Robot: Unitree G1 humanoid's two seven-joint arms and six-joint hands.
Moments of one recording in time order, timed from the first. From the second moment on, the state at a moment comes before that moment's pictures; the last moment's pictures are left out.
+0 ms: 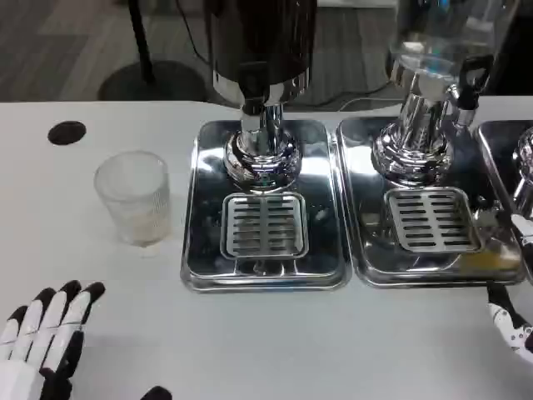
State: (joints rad) left arm 0.77 0.37 0.11 -0.23 0.79 -0.43 0.41; right arm 0.36 -0.49 -0.07 -0.03 -0.71 -0.32 -0.29
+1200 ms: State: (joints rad) left arm 0.82 0.38 0.14 -0.25 0.79 -0.46 0.42; right arm 0.40 -0.49 -0.08 -0.07 -0.71 -0.31 -0.29
